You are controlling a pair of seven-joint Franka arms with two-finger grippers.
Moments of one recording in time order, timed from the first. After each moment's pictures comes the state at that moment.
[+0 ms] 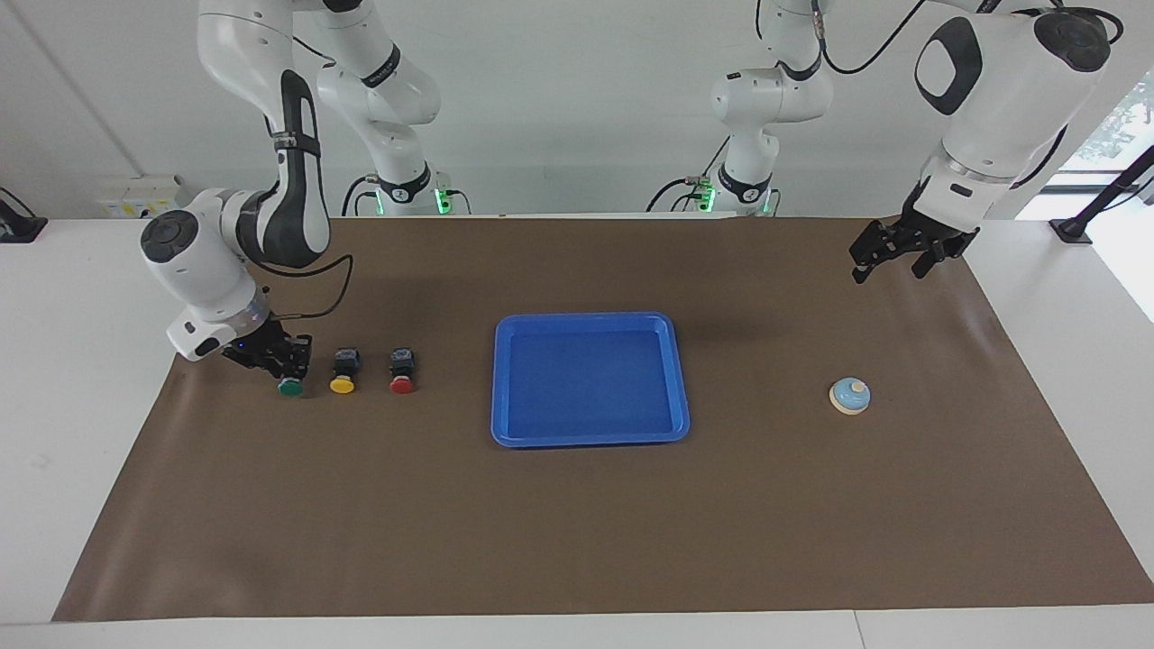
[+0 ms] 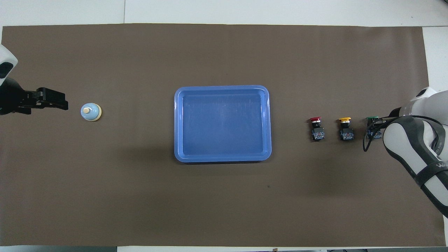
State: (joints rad) left arm -0.02 -0.01 -0.04 -1.71 -0.03 1.70 -0.08; right arm -0.20 0.19 0.05 -2.03 0.00 2.18 -0.14
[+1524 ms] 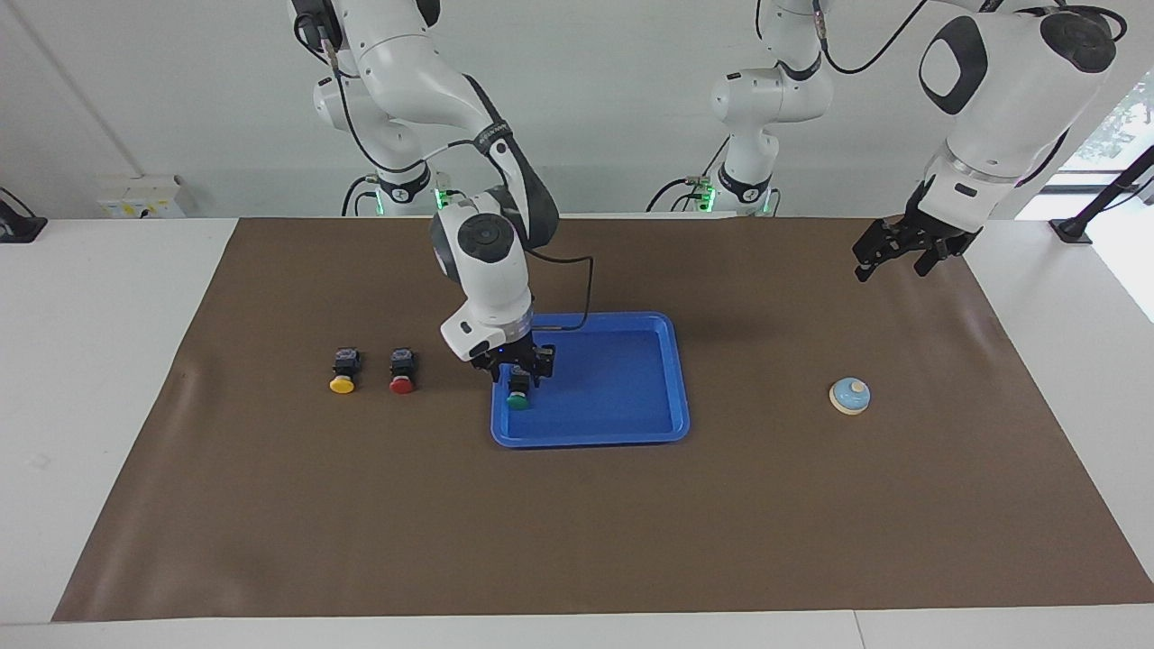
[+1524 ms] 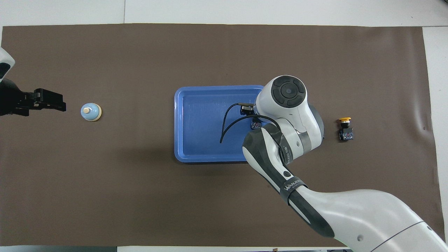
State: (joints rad) left arm -0.01 -0.02 -0.03 -1.70 -0.03 1.69 -0.08; right arm 0.38 0.35 0.04 -1.82 0.00 2.21 0.61
